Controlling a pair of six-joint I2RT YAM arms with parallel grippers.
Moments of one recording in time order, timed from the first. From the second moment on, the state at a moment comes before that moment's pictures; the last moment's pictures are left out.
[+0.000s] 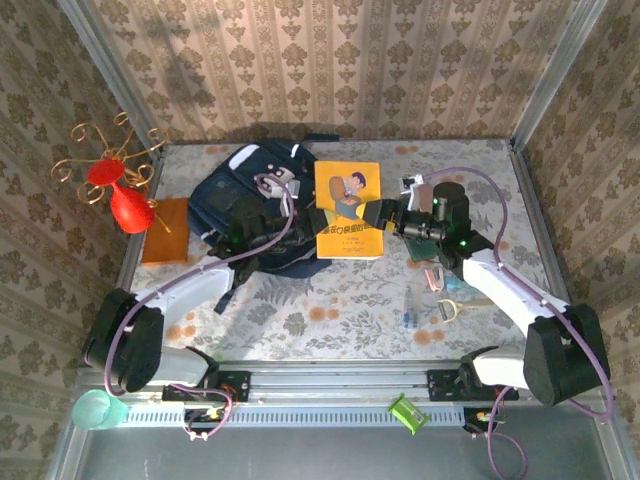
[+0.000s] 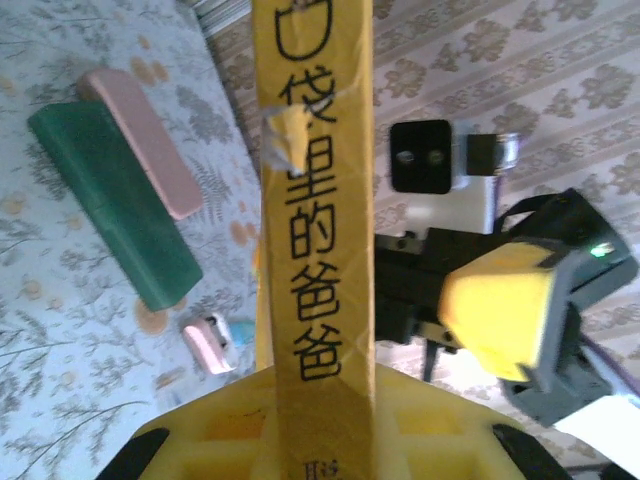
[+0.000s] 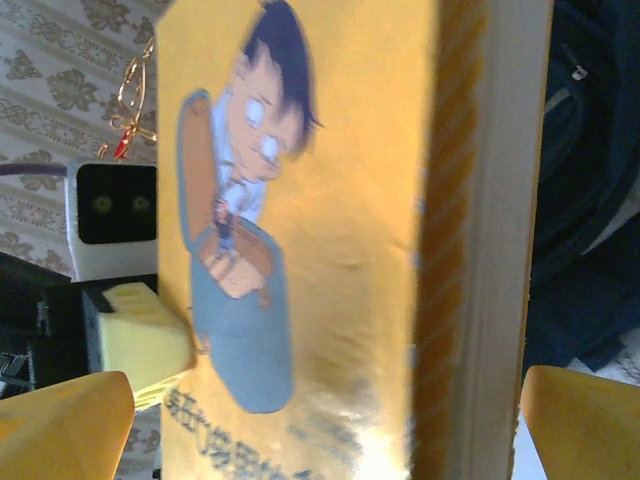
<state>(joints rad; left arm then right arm) -0.59 1.36 0.76 0.52 0.69 -1.06 0.28 1.28 0.79 0.18 -0.73 0.78</state>
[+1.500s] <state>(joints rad) -0.68 1.91 1.33 -0.46 -0.30 -0.02 0.11 1.27 0.65 0.17 -0.63 0.88</state>
